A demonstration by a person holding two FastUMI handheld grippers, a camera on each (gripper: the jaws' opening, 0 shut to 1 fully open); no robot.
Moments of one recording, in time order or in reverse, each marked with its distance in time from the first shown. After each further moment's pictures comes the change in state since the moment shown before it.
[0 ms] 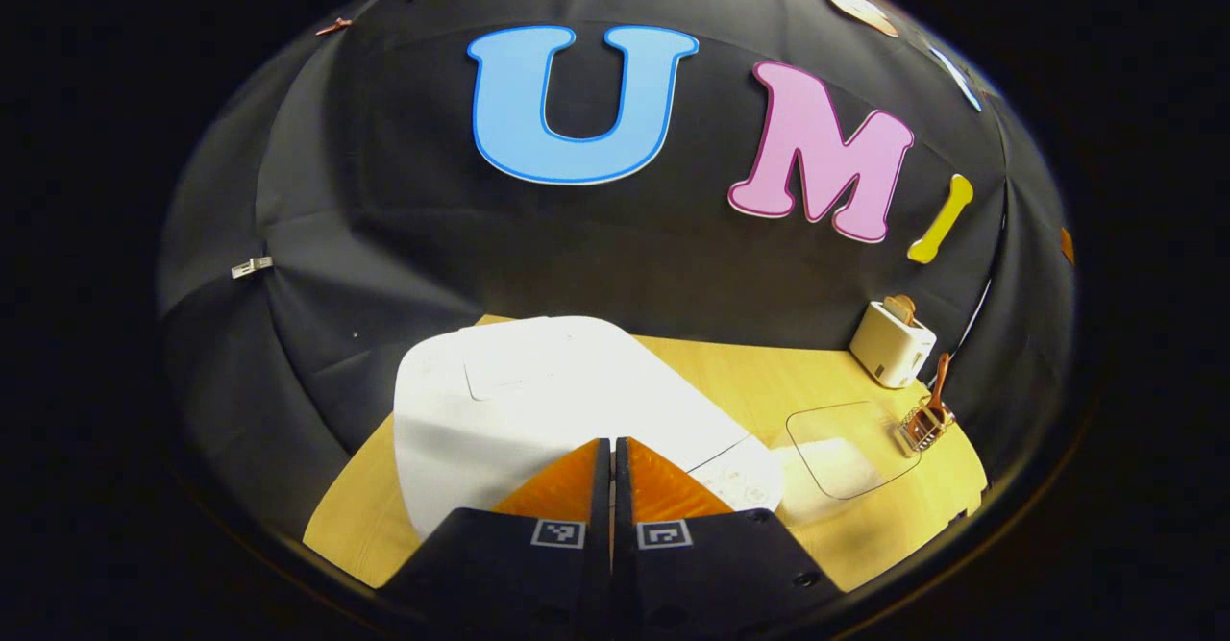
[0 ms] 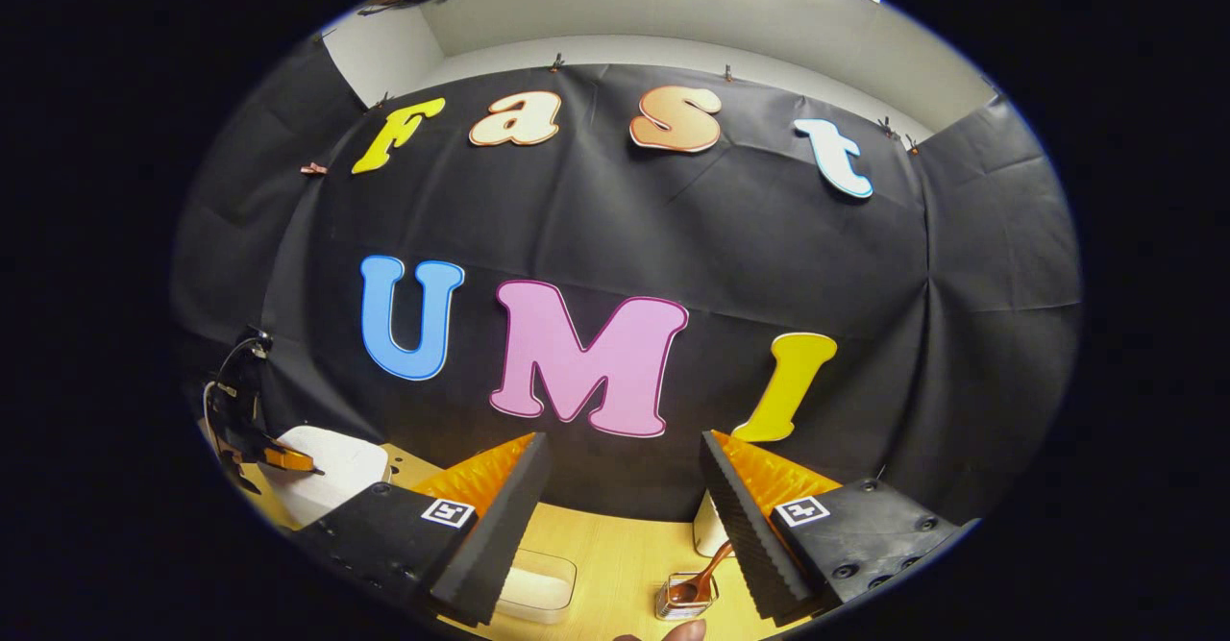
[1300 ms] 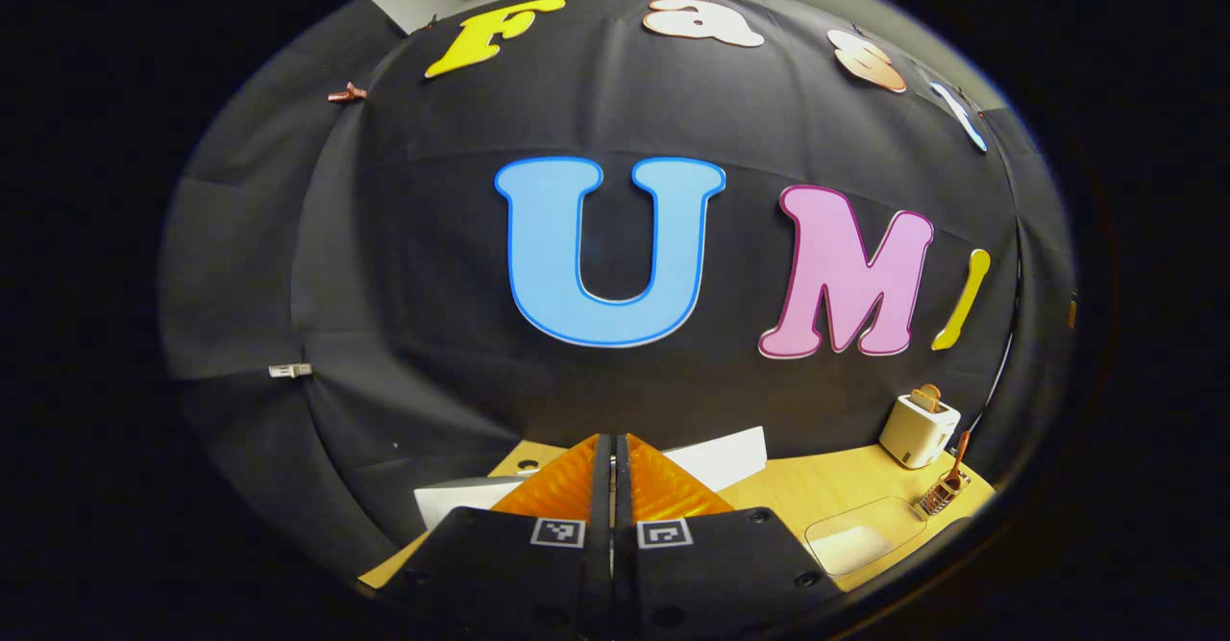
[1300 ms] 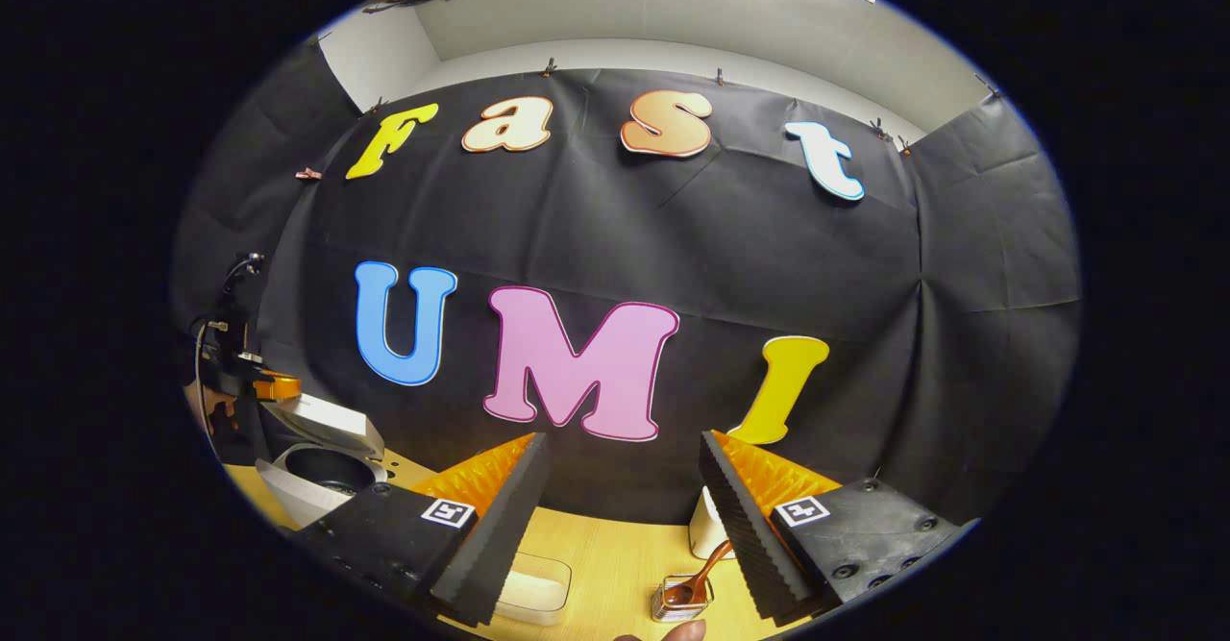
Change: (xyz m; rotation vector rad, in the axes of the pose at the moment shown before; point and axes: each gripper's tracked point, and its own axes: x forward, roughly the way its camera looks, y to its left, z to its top) left arm -0.039 0.032 0.157 0.034 -0.392 0.111; right arm -0.003 -0.010 0.006 0.004 -0.019 -0.018
